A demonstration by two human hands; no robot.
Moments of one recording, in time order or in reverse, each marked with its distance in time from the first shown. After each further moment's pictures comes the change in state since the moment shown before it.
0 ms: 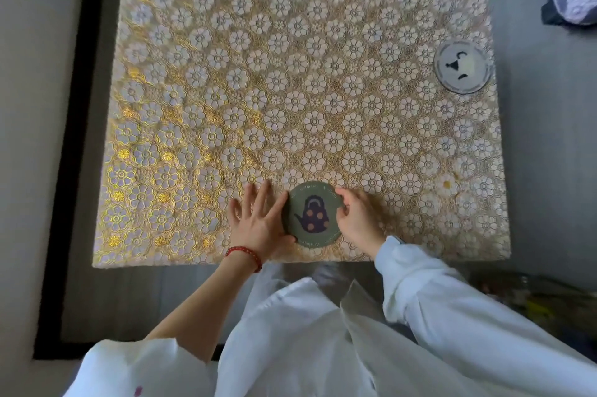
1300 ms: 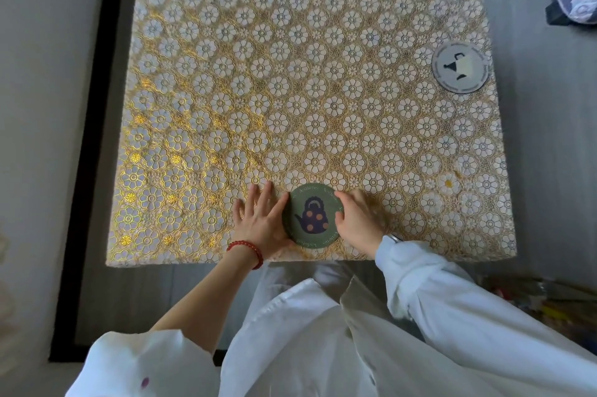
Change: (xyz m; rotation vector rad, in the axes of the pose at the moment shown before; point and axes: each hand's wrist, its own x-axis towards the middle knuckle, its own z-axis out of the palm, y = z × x) left_hand -0.006 -0.002 -0.008 0.033 -0.047 0.032; right_hand -0.009 0.000 -0.002 -0.154 -0.073 -0.077
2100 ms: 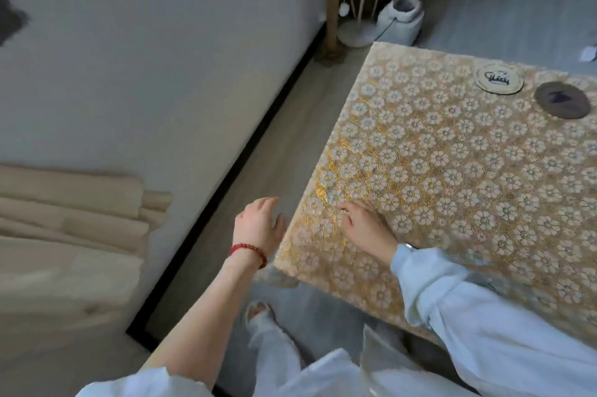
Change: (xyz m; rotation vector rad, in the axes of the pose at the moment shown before) left_hand -0.134 -0.227 -0.114 -0.332 0.597 -0.429; right_hand 0.011 -0.267 0.088 -0.244 -0.038 -0.559
